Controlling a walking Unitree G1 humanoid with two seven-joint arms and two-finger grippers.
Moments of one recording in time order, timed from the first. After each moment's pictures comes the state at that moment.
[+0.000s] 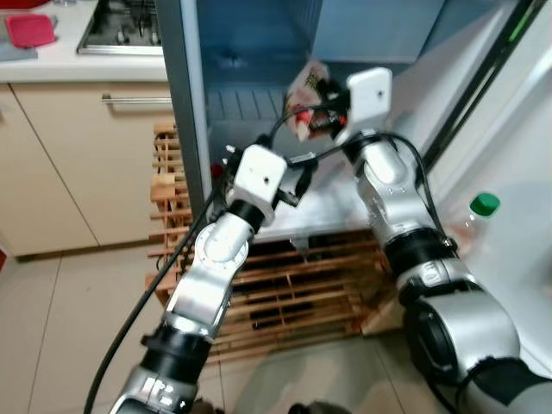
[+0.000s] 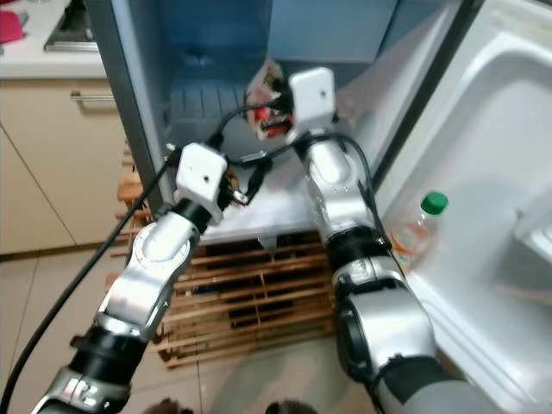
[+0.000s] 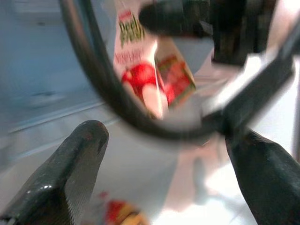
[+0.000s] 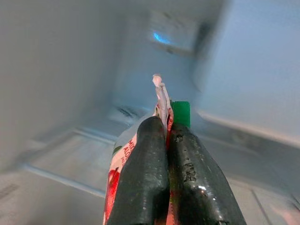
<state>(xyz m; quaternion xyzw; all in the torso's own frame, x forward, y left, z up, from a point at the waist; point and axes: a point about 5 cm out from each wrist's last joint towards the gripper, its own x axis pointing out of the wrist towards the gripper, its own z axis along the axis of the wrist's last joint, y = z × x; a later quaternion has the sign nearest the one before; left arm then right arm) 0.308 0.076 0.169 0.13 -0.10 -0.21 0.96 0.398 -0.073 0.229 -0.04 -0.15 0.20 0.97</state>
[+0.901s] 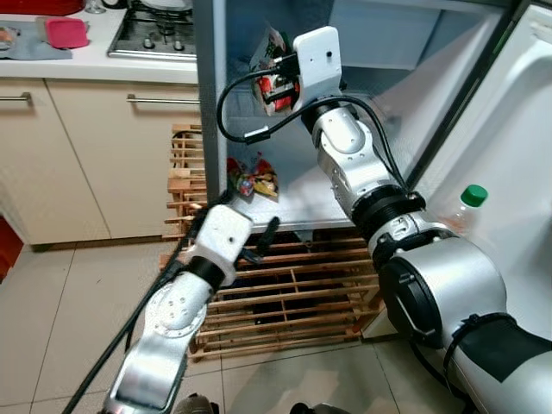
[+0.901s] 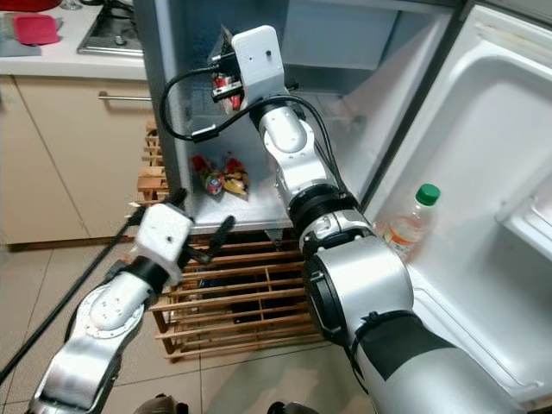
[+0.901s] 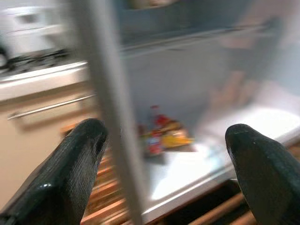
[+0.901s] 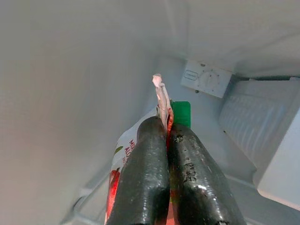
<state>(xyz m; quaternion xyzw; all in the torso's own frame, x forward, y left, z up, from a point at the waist) 0.239 0.134 0.147 0.13 -0.03 -0.13 0.98 0.406 -0.036 0.263 -0.05 -0.17 0.18 0.97</state>
